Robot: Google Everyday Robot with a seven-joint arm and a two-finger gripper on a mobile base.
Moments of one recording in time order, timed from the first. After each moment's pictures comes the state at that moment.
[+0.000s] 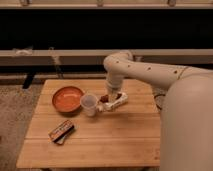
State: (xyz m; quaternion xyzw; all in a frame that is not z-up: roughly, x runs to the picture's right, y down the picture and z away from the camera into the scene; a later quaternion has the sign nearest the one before) arm 0.002 0.021 0.787 -0.31 -0.07 -0.06 0.95
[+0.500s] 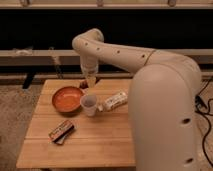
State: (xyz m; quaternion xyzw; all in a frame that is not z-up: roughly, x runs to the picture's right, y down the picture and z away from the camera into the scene) arm -0.103 -0.046 0.782 -0.27 -0.09 -0.15 0.95
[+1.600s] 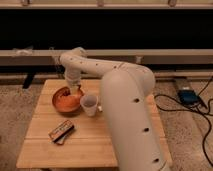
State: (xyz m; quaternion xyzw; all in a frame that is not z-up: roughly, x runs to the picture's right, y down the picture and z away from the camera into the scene) arm -0.220 0.007 0.878 -0.28 -0.20 -0.20 0.92
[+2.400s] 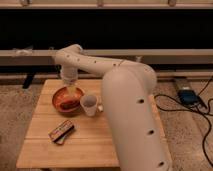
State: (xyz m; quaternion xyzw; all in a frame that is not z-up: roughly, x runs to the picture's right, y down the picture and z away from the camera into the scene) arm -0.207 0.002 0.835 -0.27 -0.21 -0.22 0.91
